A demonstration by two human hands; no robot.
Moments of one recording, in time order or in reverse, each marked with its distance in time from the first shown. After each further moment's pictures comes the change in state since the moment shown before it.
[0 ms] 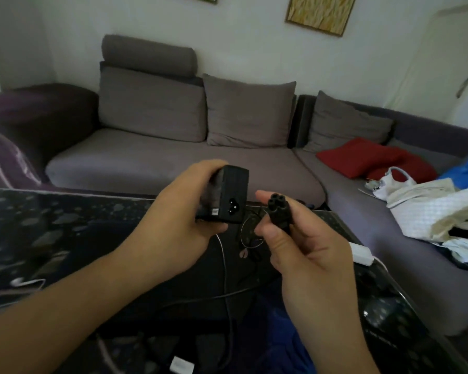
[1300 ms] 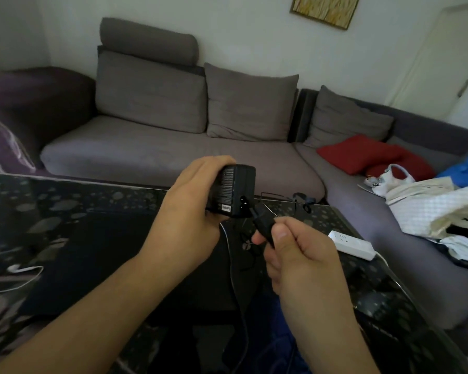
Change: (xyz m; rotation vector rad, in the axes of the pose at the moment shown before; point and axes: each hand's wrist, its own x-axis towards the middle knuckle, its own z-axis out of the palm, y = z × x) left_hand -0.008 -0.024 0.021 0.173 0.211 0.078; right_hand -0.013 0.021 0.019 -0.212 0.040 0.298
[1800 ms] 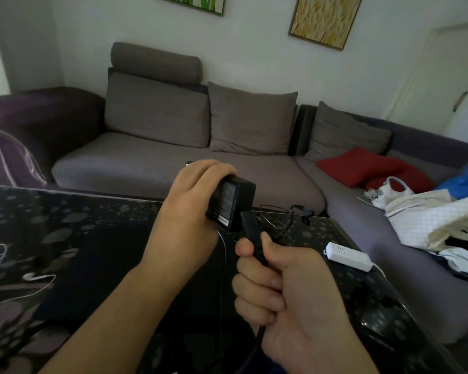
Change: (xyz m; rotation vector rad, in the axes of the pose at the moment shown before) left_hand 0.002 0.021 -0.023 0.074 0.109 0.117; right_hand -0.019 -0.057 0.003 0.862 -0.278 0.708
